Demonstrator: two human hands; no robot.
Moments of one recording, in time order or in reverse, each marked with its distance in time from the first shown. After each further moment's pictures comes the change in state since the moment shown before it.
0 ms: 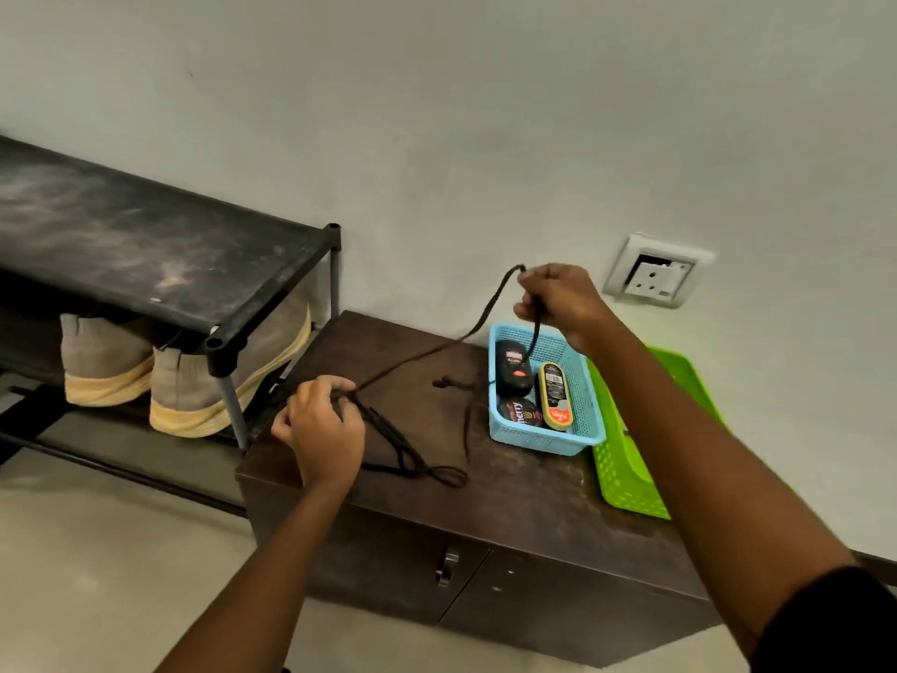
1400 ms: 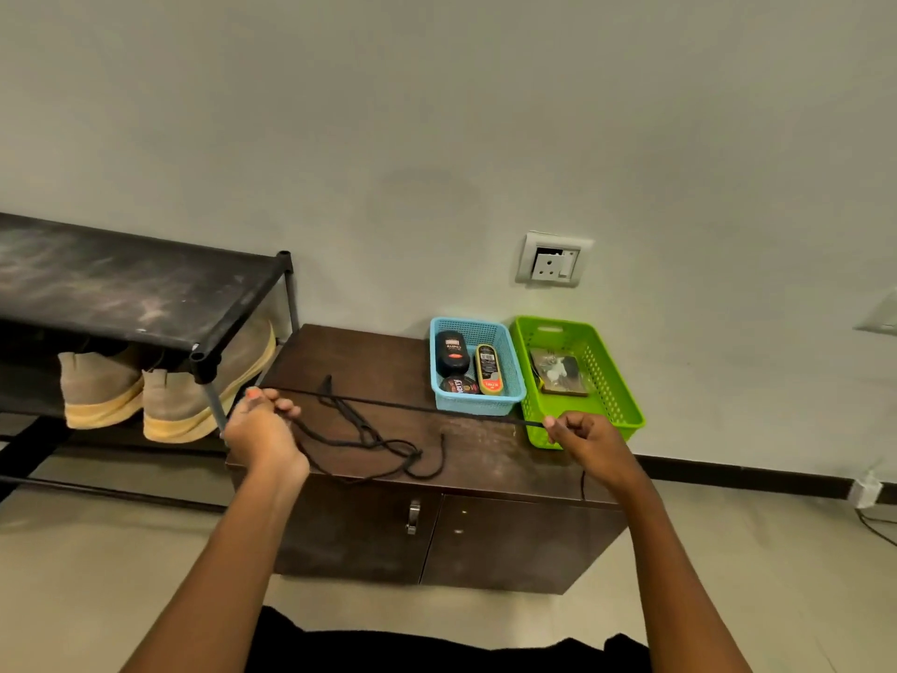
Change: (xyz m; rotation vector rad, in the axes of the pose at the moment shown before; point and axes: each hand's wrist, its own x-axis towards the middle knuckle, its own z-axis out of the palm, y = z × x) left_hand -0.018 0.061 -0.081 -0.975 0.079 -0.764; right_hand -0.182 0.107 -0.126 -0.480 0.065 -0.081
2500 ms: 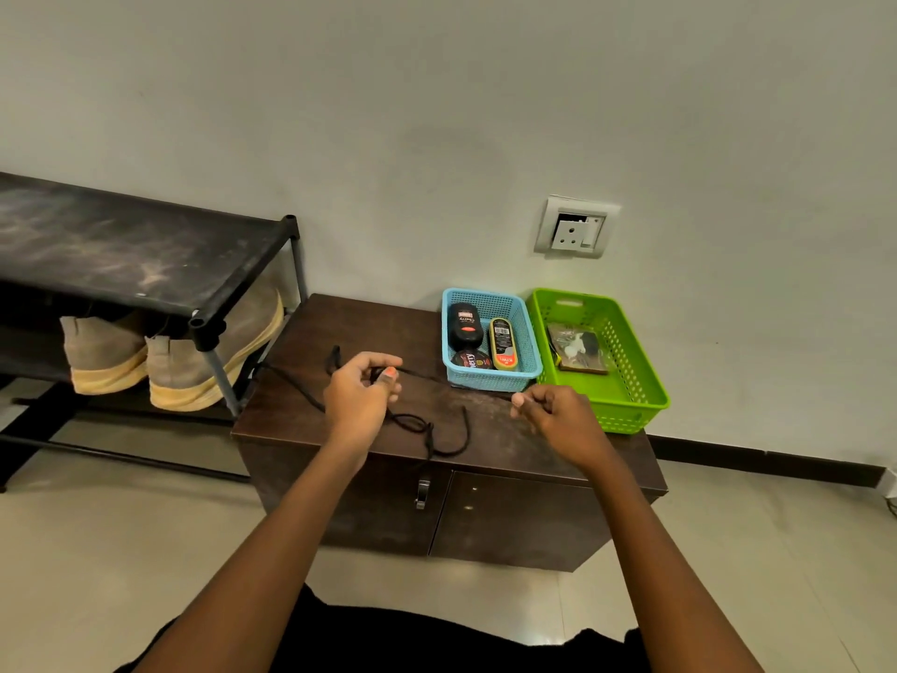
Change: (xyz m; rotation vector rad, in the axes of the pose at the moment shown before) left_hand -0.041 -0.044 0.018 0.727 -0.532 0.303; right_hand 0.010 -0.025 0.045 -0.207 -0.070 -0.059
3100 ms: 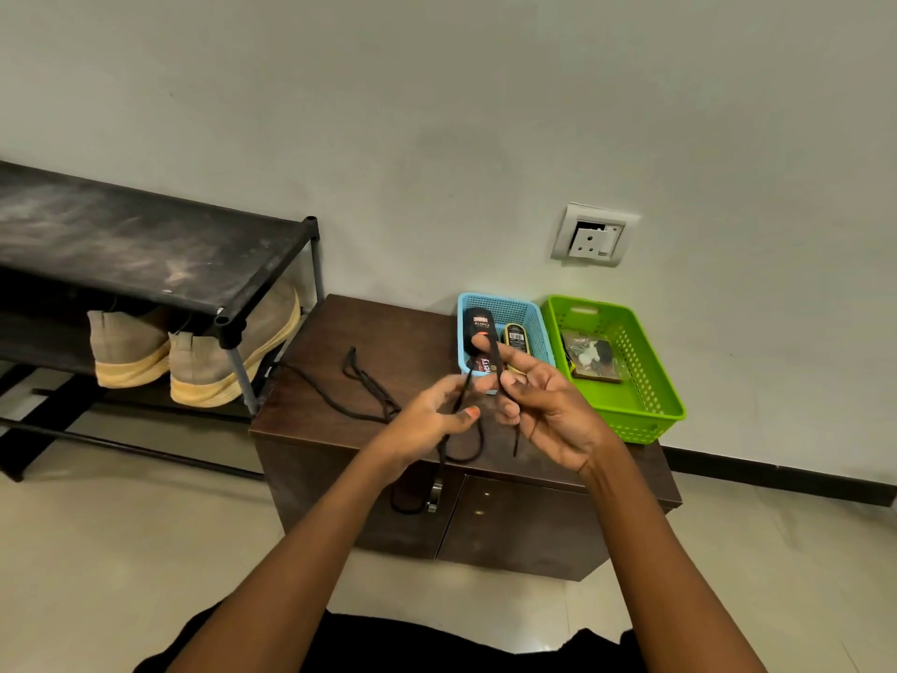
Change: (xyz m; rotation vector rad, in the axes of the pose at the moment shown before) left_hand -0.011 0.000 0.013 -0.038 -0.738 0.013; right_hand 0.004 -0.057 0.007 1.223 -0.502 -0.002
